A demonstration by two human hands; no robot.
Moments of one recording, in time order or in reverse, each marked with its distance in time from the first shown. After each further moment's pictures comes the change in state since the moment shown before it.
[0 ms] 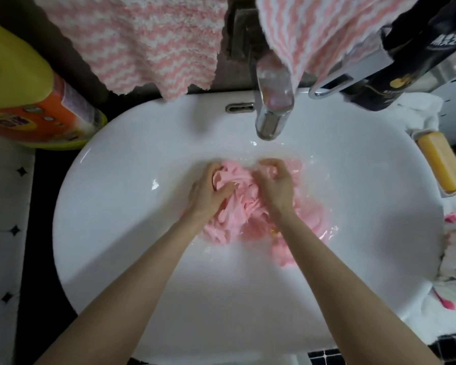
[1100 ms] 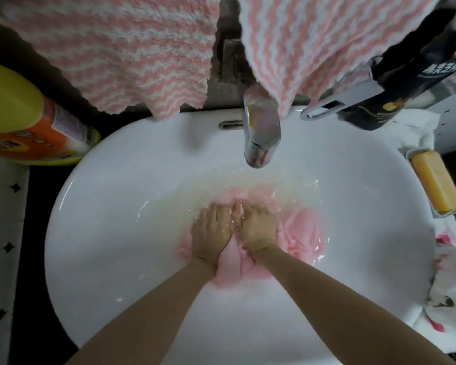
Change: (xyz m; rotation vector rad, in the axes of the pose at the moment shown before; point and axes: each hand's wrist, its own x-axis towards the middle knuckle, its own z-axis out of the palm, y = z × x) left_hand -0.018 -0.042 0.051 0.870 0.367 0.352; right_hand -0.011 0.031 0.014 -0.813 -0.192 -0.484
